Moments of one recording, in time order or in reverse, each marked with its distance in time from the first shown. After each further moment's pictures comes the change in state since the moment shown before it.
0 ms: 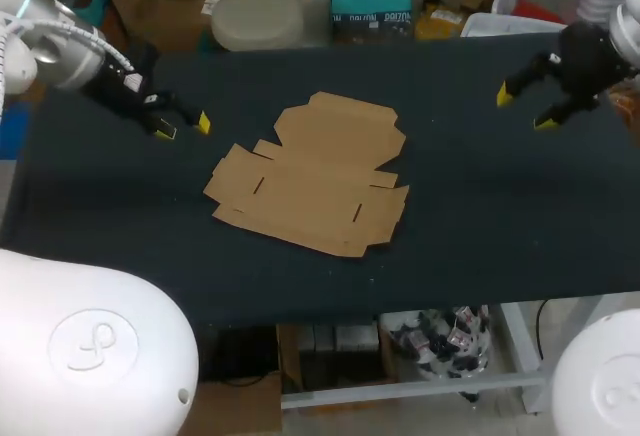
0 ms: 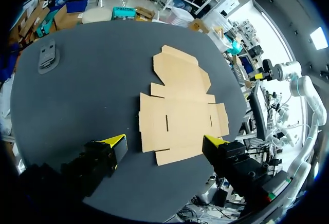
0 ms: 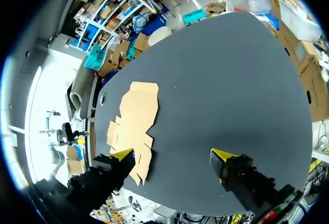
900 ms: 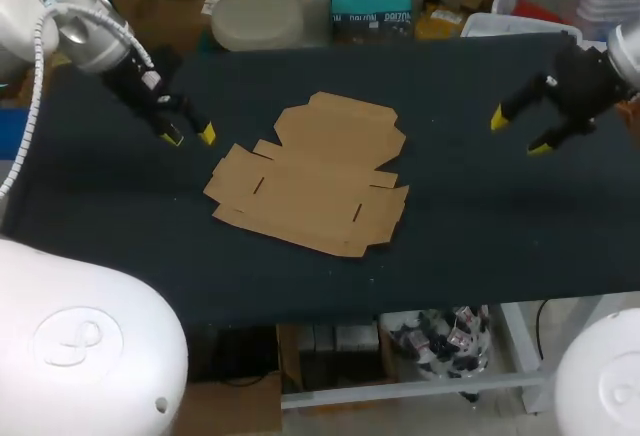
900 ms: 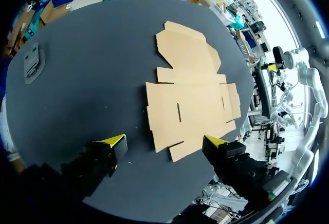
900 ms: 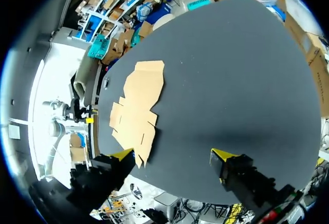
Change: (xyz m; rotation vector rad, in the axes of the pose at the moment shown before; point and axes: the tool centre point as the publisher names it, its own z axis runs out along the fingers) left arm -0.022 -0.004 0.032 -0.211 -0.005 0.101; right arm 0.007 -0.054 0.009 0.112 0.036 -0.049
